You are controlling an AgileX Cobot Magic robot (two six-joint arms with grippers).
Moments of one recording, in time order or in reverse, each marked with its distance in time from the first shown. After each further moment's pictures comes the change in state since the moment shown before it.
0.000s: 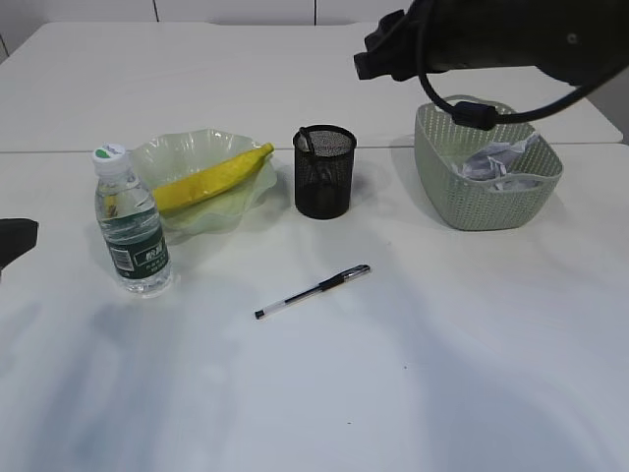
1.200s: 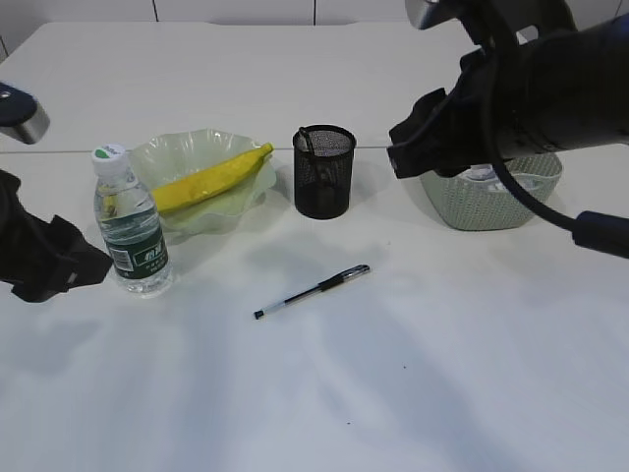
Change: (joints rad) left arm -0.159 0.198 -0.301 -0.243 0.479 0.275; right arm 0.166 -0.376 0.340 0.084 0.275 0.013
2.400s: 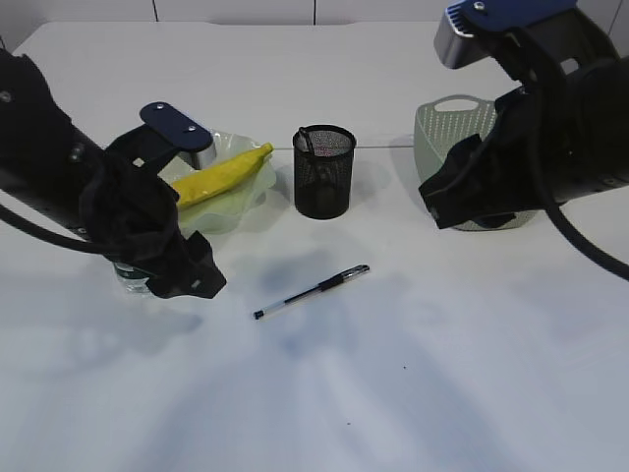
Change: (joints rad) left arm -0.091 0.412 -0.286 -0.284 0.094 0.432; right arm 0.001 -0.085 0.033 0.189 0.226 -0.154
